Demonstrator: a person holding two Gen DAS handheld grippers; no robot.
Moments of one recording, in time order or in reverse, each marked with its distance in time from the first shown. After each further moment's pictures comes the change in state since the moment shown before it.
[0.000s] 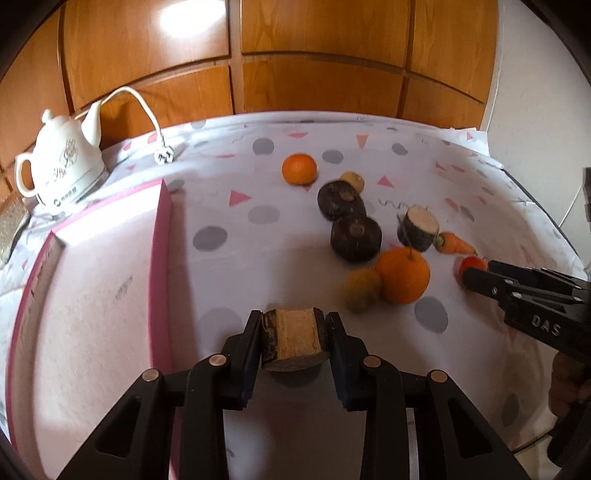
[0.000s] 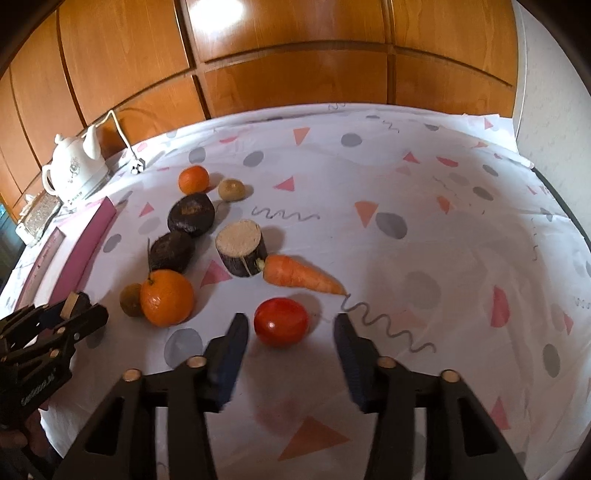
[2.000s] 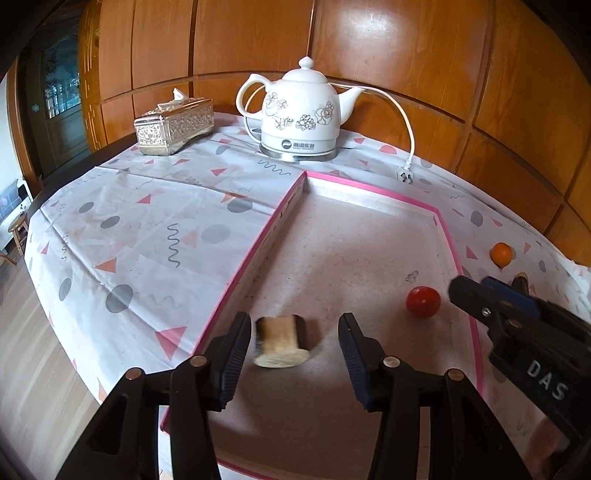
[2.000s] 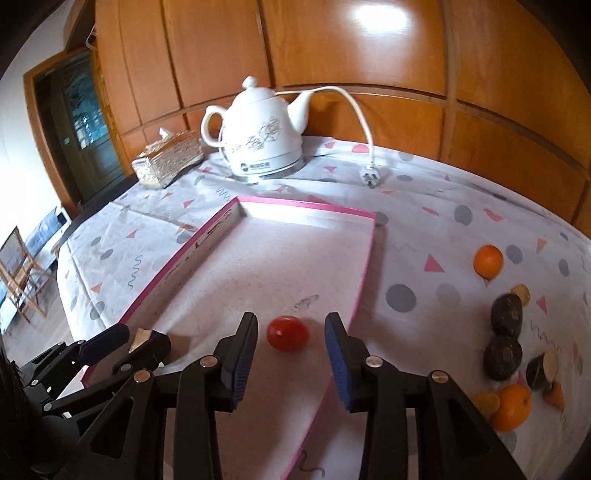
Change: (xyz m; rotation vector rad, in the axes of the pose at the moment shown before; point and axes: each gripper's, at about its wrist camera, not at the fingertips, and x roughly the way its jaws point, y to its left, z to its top) left arm -0.090 0.167 -0.066 -0.520 -0.091 0.350; right arm -0.005 0.252 0.018 -0.373 -0.045 0.320
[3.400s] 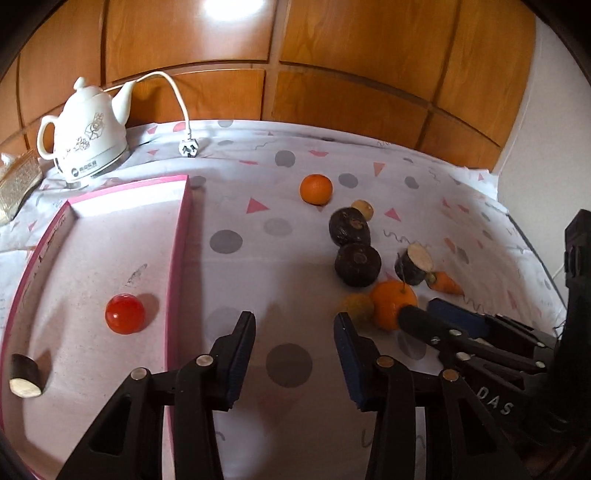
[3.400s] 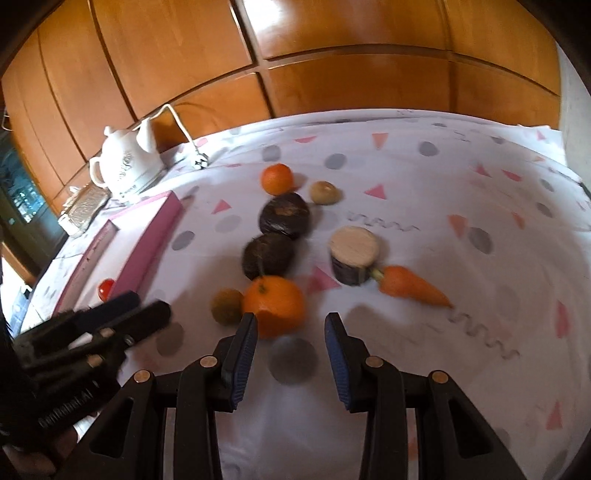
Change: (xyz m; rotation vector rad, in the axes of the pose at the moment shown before) left arm 0.007 -0.189 -0.018 0.340 0.092 -0.378; right arm -0.057 -0.174 -0.078 0.319 0.015 -0.122
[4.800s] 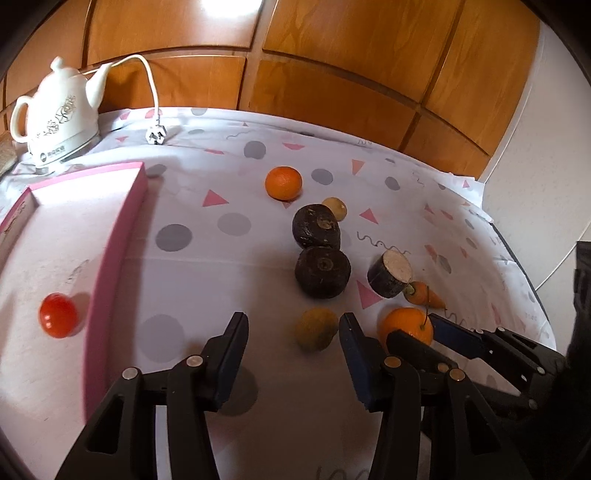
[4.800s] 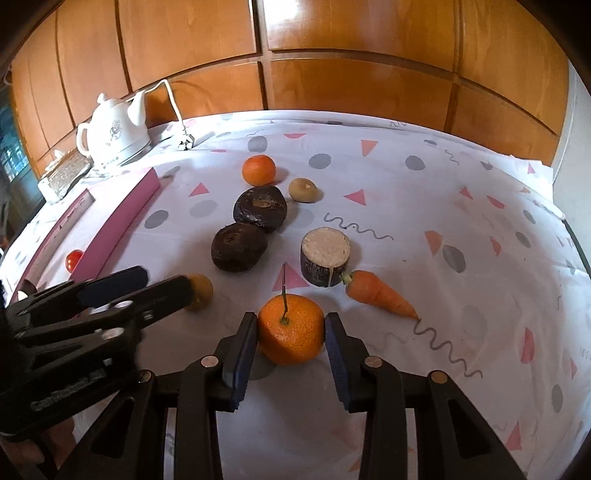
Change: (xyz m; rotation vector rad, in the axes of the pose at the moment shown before) left arm 0.031 -0.020 0.004 -0.039 0.019 -0.104; right arm 0.000 -0.002 -0.003 -0.127 0.022 -0.141
